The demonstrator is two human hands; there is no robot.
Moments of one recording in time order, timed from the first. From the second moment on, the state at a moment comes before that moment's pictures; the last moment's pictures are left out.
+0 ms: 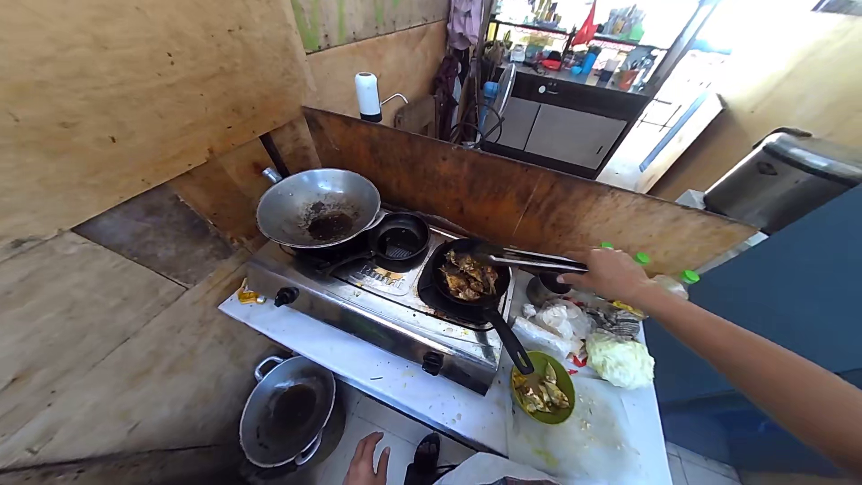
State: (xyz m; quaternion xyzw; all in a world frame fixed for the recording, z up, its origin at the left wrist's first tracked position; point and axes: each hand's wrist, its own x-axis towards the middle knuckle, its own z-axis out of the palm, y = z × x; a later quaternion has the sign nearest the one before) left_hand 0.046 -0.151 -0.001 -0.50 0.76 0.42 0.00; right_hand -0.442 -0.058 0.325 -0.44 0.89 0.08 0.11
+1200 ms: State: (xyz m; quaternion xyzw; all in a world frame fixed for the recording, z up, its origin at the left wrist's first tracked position) left_hand -0.016 -0.138 0.033 -0.42 0.79 0.39 -0.23; right_hand -0.390 -0.070 0.319 -0.42 0.89 0.10 0.10
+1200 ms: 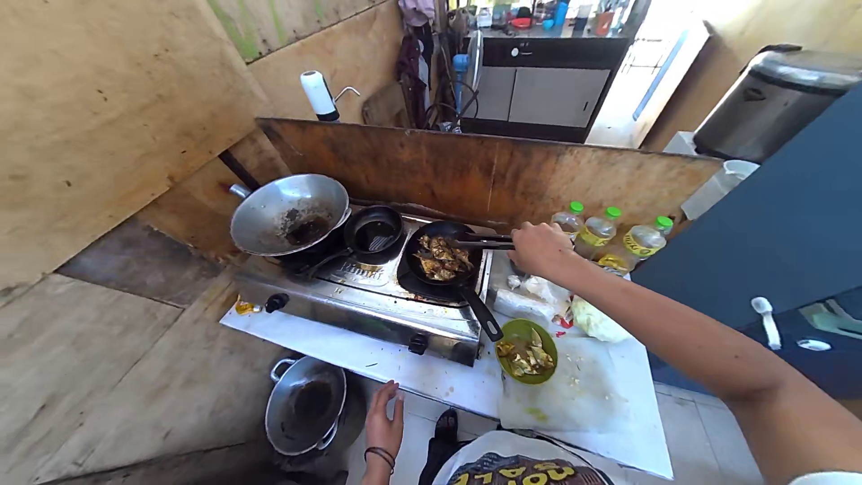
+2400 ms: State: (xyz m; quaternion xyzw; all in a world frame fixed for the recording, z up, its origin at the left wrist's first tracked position) left_hand -0.004 -0.066 0.088 -0.51 0.78 0.23 -0.29; right_hand -0.359 0.280 -0.004 -0.20 0.96 -0.21 0.01
